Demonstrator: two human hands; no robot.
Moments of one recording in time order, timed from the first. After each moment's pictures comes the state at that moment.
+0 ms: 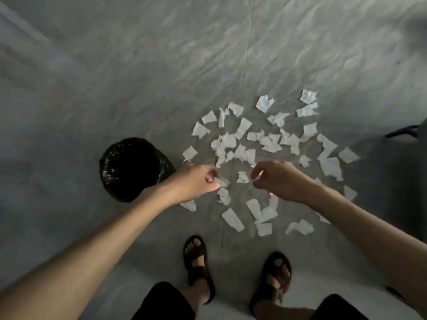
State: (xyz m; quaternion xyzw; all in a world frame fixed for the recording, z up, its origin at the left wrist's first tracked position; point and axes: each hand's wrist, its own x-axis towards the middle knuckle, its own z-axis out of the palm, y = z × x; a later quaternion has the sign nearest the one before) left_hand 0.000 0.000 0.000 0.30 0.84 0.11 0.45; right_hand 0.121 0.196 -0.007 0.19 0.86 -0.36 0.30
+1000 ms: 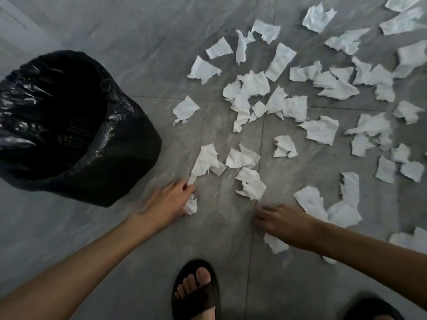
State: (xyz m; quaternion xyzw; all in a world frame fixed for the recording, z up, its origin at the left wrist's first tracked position) left_hand 0.007 -0.168 -0.446 0.45 0.84 -0.13 0.28; right_hand 0.196 0.074 -0.467 -0.25 0.92 -0.10 0.28
